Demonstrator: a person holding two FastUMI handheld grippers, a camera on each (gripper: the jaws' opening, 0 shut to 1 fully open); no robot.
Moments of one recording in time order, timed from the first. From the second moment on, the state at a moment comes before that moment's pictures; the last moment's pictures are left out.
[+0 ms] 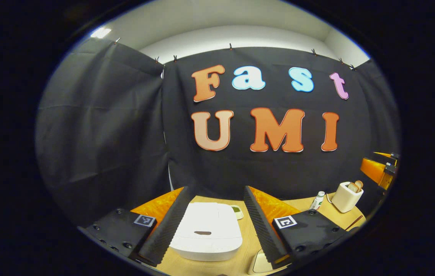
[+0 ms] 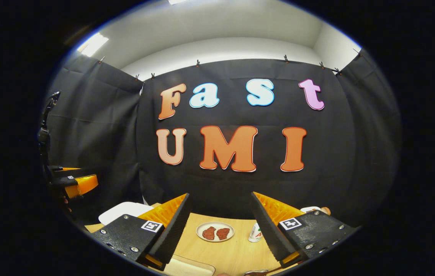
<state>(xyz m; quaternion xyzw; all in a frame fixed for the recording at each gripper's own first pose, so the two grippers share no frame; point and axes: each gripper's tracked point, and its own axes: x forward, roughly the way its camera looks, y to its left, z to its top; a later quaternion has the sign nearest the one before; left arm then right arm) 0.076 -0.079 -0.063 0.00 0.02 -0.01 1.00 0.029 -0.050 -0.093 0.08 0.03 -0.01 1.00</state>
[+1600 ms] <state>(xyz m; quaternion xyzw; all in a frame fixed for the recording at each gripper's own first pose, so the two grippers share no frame) 0.047 -0.100 0.007 -0.03 -0.08 -0.03 1.00 0.047 -0.042 -0.046 0.06 -0.04 -0.01 1.00</state>
